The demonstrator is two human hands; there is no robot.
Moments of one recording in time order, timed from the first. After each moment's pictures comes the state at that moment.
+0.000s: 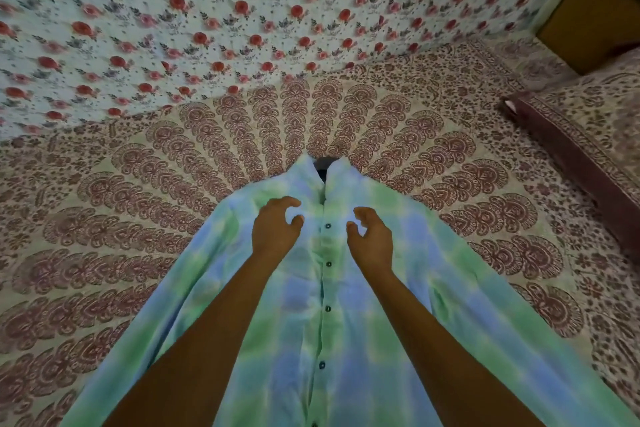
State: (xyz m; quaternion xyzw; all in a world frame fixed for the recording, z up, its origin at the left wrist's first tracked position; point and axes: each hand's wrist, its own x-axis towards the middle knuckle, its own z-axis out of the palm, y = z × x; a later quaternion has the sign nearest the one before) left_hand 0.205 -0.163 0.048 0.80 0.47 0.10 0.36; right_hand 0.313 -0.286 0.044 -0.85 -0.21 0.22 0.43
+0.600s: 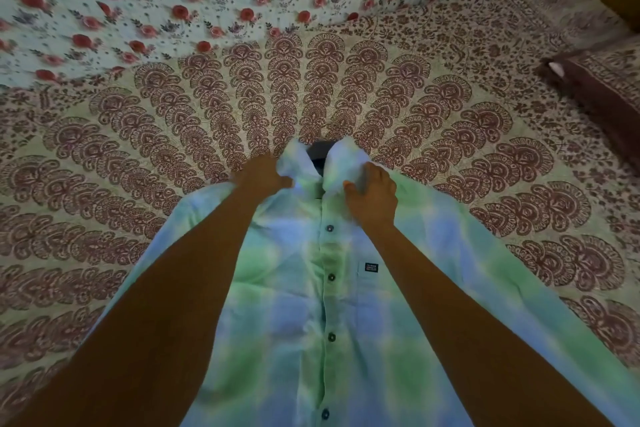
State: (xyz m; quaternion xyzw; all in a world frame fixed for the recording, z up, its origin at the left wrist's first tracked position) left_hand 0.276 -0.039 -0.046 0.82 0.47 -0.09 0.31; right_hand 0.381 -0.202 -0.038 -0.90 -0.24 0.21 0.28
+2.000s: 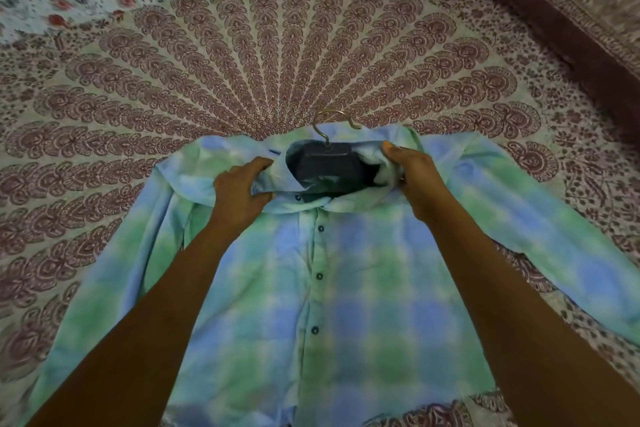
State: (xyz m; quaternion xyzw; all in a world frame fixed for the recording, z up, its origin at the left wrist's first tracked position) left_hand 0.065 -0.253 0.009 0.90 0.32 0.11 0.26; right_hand 0.261 -0.429 0.041 -0.72 -0.04 0.38 0.58
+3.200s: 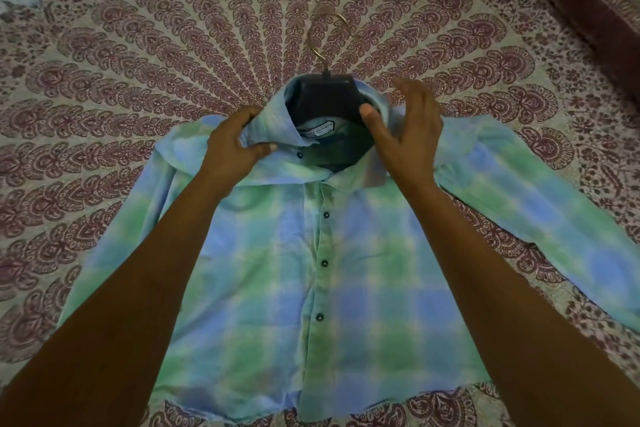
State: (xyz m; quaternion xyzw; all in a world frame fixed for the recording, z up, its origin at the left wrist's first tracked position) left_hand 0.079 -0.226 0.031 0.80 0.32 0.16 0.48; right_hand 0.249 -0.398 0.039 -0.85 -0.31 0.00 0.43
